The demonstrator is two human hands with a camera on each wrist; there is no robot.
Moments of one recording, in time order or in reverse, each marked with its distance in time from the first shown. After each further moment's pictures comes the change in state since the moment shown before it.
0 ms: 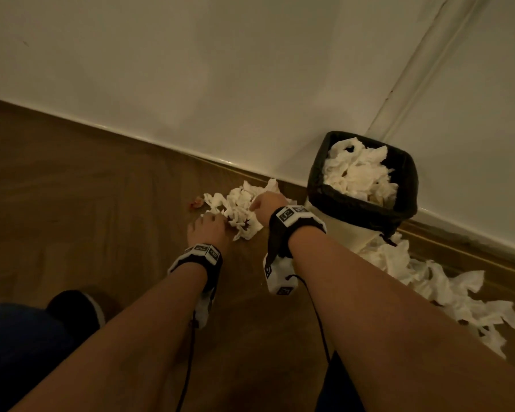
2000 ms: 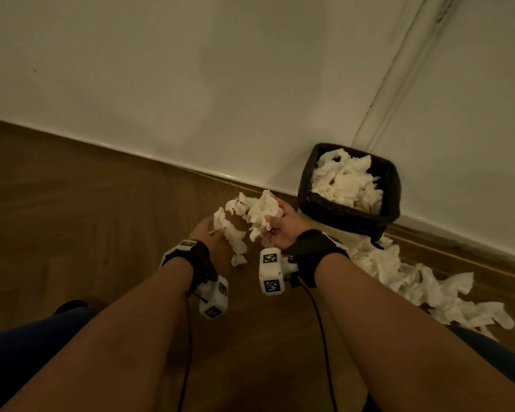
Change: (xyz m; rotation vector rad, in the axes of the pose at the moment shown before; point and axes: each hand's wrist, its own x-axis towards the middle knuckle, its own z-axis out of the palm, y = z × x) left_hand 0.012 -0.019 -0.013 -0.765 -0.114 -0.108; right_hand -0.036 0.030 0.012 1.723 0.027 0.061
